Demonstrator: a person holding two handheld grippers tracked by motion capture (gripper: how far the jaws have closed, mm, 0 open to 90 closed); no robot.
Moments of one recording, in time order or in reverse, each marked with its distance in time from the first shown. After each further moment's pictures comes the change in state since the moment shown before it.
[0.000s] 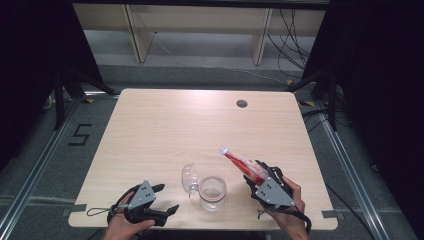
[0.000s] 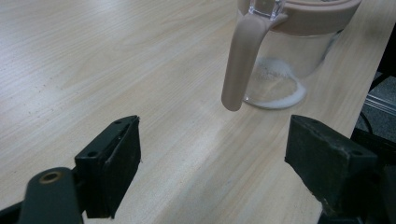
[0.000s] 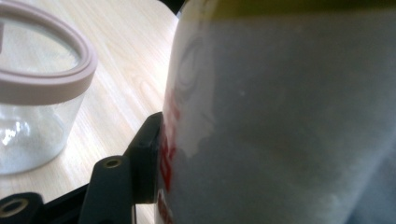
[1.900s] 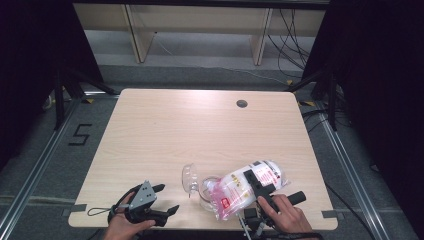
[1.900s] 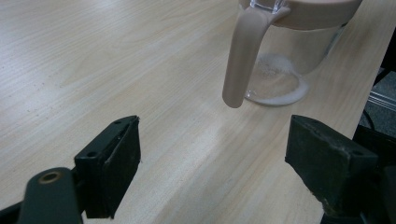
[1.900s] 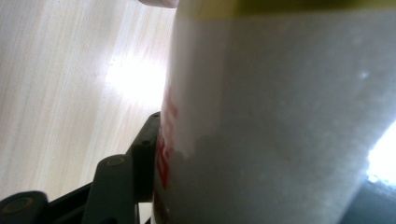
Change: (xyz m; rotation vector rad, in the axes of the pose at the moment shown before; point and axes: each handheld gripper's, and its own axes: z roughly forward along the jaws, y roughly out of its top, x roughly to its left) left arm -0.001 -0.001 0.002 0.008 -0.001 0.001; right arm 0.042 0.028 -0.017 0.182 -0.154 -1.053
